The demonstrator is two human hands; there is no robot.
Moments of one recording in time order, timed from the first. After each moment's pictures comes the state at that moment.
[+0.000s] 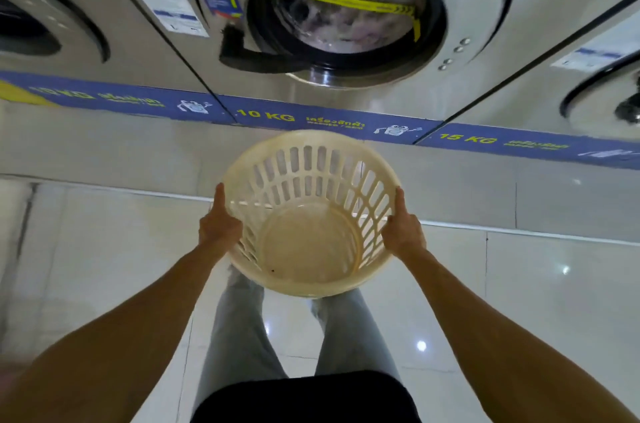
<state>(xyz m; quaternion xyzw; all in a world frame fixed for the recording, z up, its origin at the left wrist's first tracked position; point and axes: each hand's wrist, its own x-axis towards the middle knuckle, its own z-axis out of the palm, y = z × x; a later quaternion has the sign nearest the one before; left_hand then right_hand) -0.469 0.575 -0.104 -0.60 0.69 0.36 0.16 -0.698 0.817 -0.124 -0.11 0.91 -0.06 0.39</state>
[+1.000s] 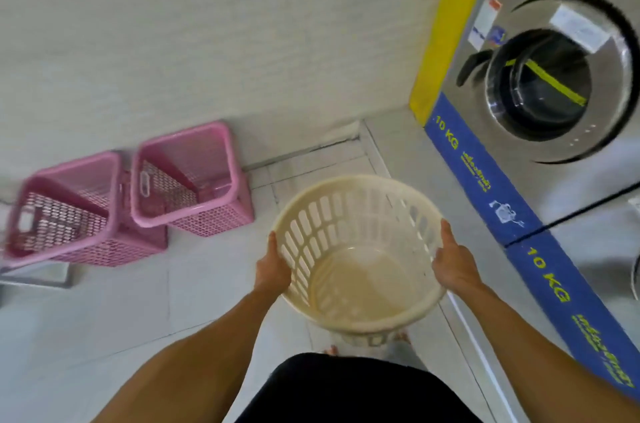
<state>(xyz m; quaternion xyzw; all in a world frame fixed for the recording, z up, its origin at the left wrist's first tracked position) -0.005 0.740 0.031 -0.86 0.27 0.40 -0.18 -0.315 0.599 0.012 -0.64 0.71 0.04 0.31</state>
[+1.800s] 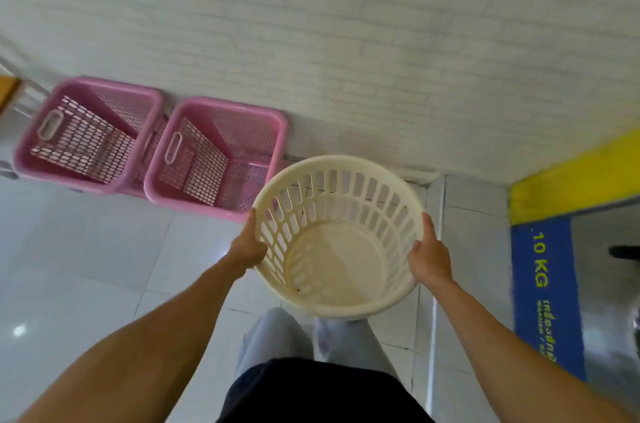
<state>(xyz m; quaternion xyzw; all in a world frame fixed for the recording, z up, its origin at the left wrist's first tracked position) 0.235 0.541 -0.016 -0.83 0.08 0.46 -0.29 -0.013 0.286 -0.041 -0.75 0.56 0.11 0.34</state>
